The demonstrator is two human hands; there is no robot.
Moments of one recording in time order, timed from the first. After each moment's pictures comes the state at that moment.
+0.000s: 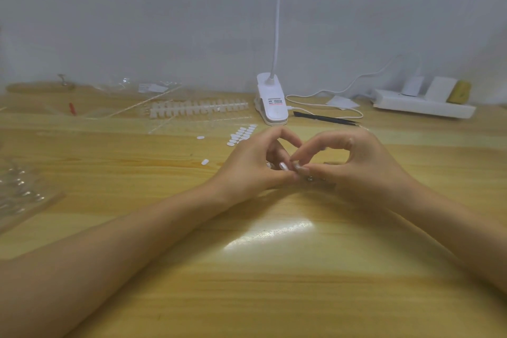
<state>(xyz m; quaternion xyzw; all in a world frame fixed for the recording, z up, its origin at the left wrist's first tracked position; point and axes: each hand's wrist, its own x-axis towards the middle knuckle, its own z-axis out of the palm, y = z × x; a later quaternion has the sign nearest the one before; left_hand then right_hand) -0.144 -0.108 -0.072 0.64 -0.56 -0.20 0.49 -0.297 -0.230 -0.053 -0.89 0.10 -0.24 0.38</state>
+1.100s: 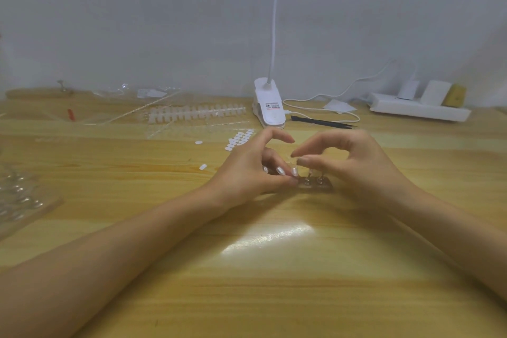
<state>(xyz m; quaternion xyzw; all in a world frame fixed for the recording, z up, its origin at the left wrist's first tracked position) -0.142 -0.108 -0.076 0.64 -0.55 -0.21 0.49 -0.295 -0.230 -0.050 -0.87 0.14 -0.28 0.39</state>
